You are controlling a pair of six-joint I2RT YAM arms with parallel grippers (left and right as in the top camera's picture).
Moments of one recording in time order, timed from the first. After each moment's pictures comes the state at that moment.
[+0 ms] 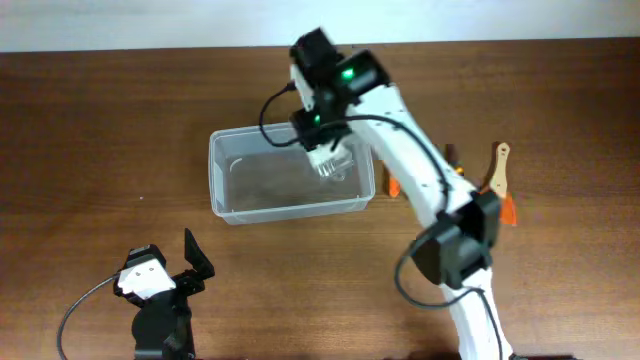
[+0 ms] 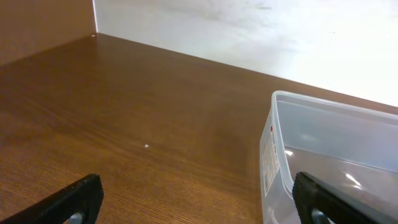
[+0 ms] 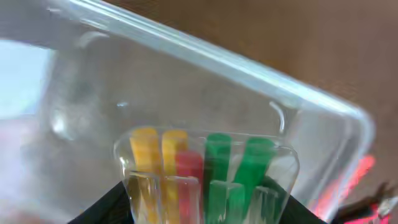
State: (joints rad) left arm -0.05 0.02 0.10 -0.29 -0.33 -0.22; right arm 0.55 2.32 2.37 -1.35 -0.04 0.14
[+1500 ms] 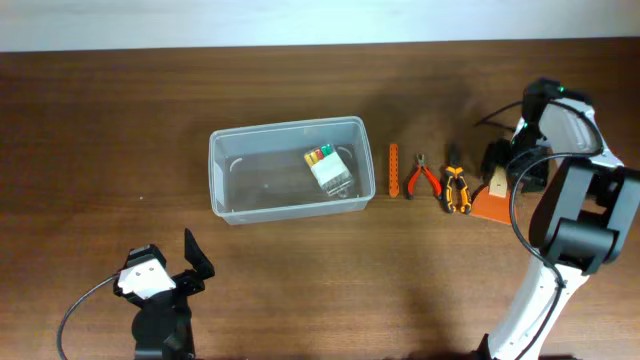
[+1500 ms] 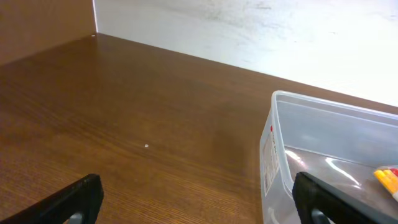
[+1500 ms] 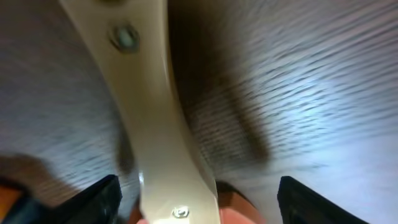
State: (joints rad) left arm -0.05 0.02 0.10 -0.29 -0.33 -0.22; right arm -0.29 2.25 1.72 -1.15 0.03 0.16
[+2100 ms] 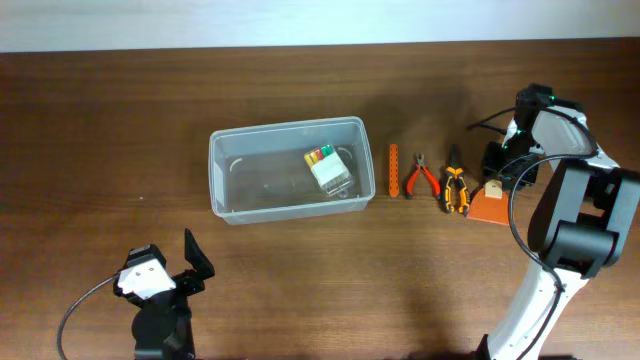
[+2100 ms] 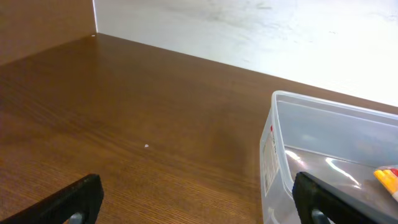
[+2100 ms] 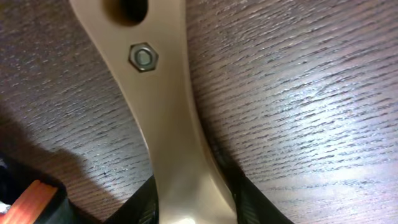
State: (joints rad) left arm -0.05 0.02 0.10 -0.29 -0.33 -0.22; right arm -0.27 2.22 1.65 -1.06 -0.02 0.15
